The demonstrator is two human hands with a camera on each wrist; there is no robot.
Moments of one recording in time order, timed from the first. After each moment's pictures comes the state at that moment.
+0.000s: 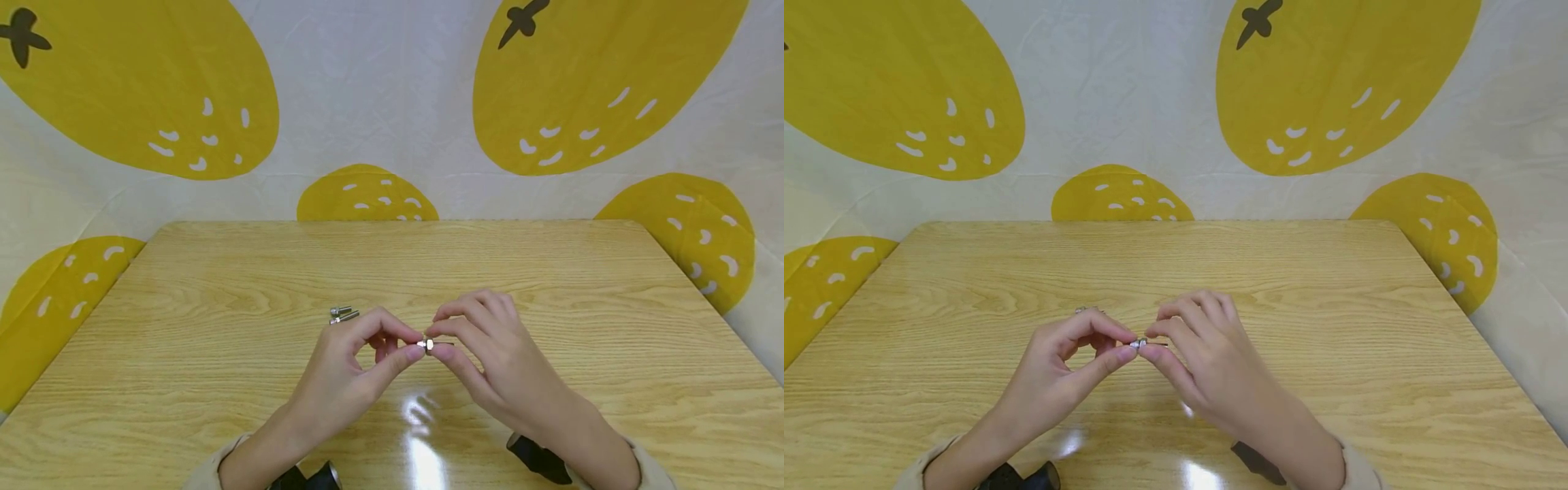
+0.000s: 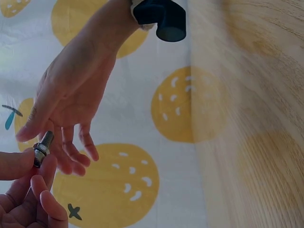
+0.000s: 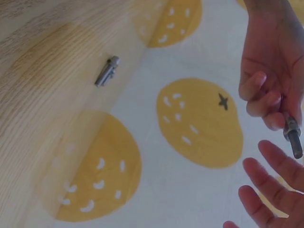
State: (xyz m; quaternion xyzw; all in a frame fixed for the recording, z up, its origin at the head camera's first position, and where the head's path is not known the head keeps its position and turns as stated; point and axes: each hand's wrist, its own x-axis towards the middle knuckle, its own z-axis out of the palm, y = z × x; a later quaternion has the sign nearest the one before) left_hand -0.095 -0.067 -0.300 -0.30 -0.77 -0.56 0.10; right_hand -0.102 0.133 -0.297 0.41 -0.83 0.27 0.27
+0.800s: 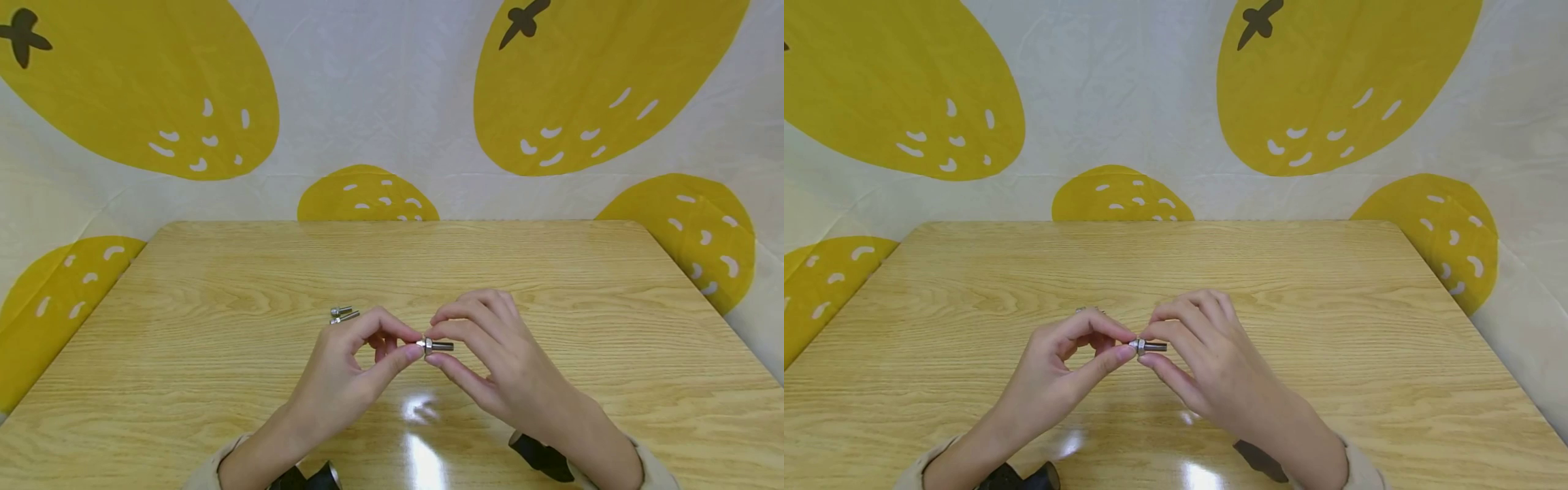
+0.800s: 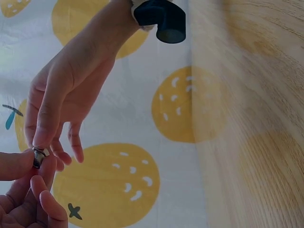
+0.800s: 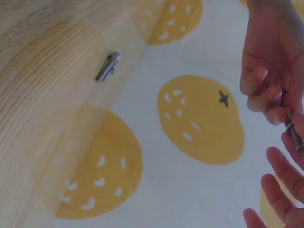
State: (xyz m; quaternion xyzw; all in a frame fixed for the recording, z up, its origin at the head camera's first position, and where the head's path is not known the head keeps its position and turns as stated) left_hand -0.094 -0.068 -0.299 -0.30 -0.77 -0.56 0.11; right_hand -0.105 0.128 -0.292 0.47 -0.76 0.29 0.35
